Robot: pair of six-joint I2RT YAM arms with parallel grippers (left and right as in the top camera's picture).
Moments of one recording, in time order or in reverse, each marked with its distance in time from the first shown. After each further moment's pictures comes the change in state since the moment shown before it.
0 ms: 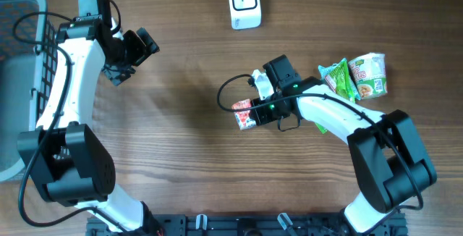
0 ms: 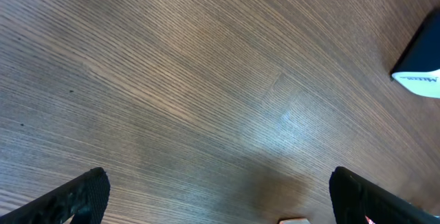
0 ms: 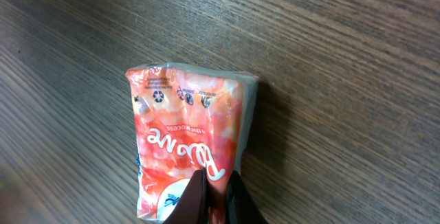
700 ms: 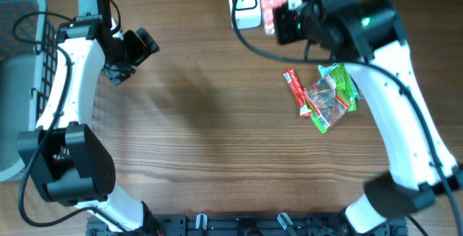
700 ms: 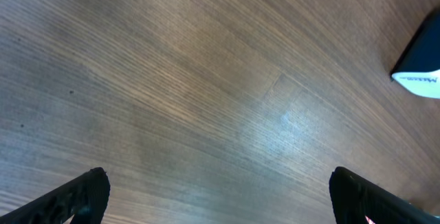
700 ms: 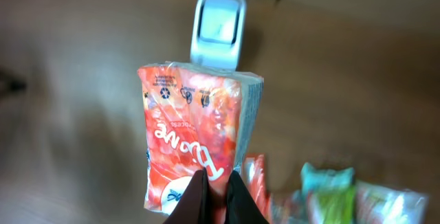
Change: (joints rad) left arm 0.000 0.000 0.000 0.000 0.000 0.000; right arm -0.023 -0.019 1.182 -0.800 0.512 -0.011
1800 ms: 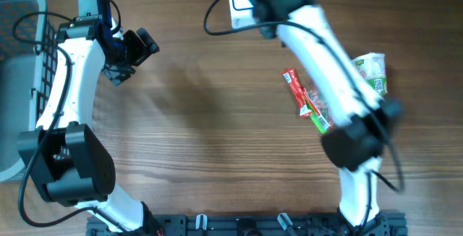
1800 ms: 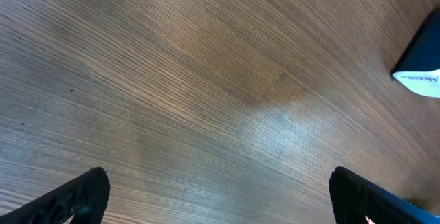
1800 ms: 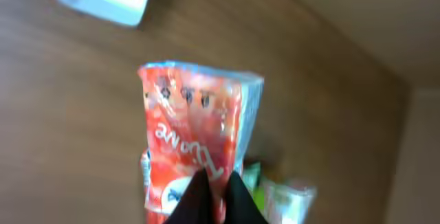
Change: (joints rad) left arm 0.000 0.000 0.000 0.000 -0.001 0.000; right arm 0.031 0.291 0.103 -0.113 0.348 -0.173
